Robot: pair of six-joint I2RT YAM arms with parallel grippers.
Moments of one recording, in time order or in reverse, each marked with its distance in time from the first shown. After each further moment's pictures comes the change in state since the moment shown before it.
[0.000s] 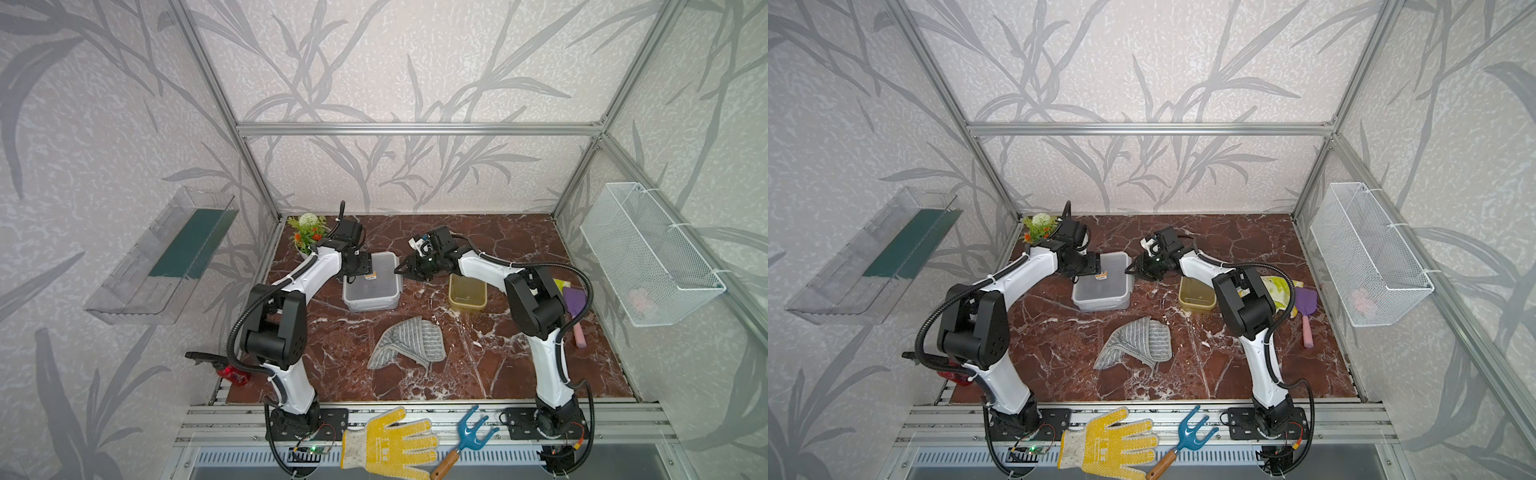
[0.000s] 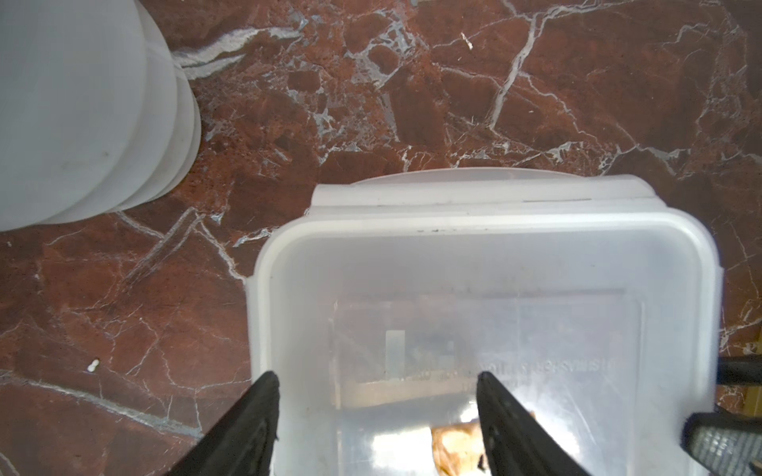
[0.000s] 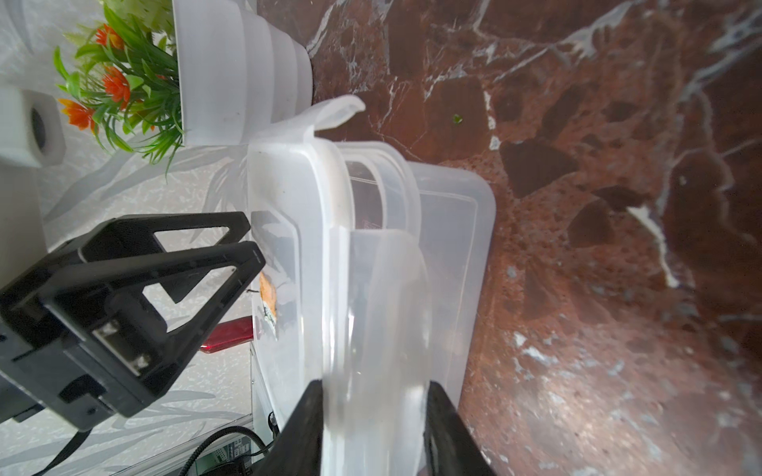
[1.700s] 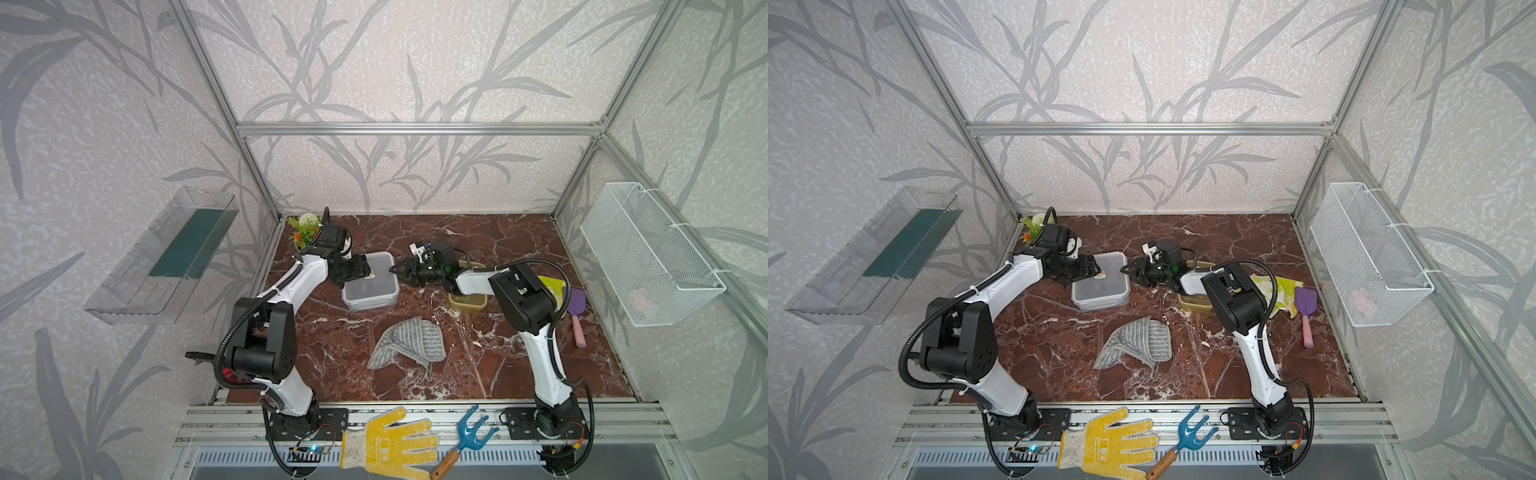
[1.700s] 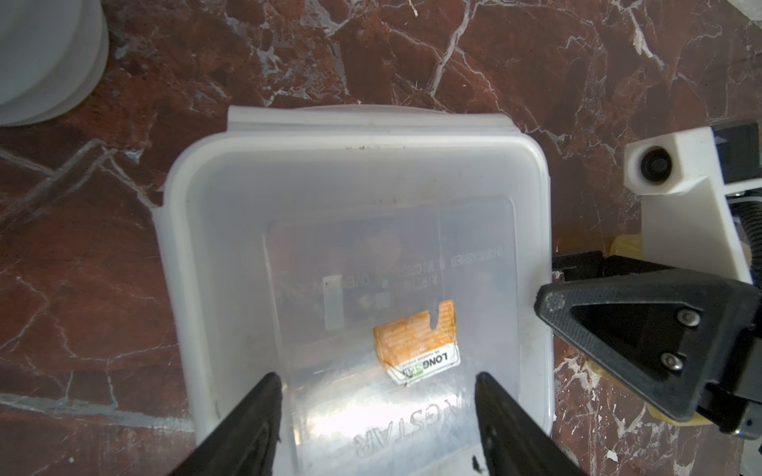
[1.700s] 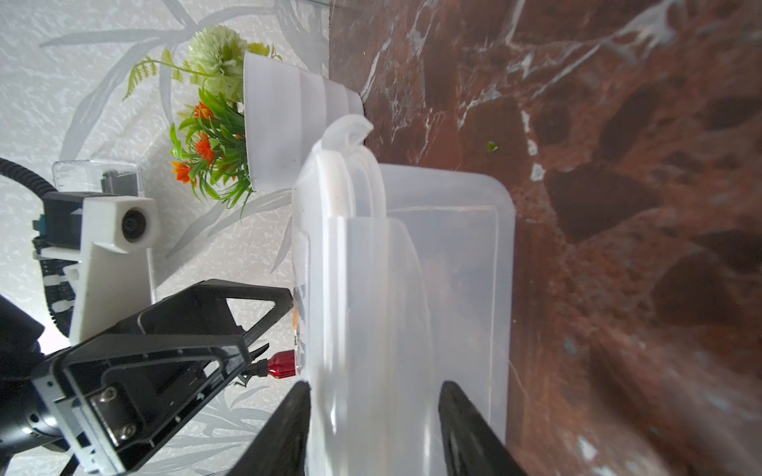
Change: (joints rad) left arm 0.073 -0.112 -0.119 0.062 0.274 -0.053; right arm 0.006 0.089 -0.233 0.734 -0.101 0.409
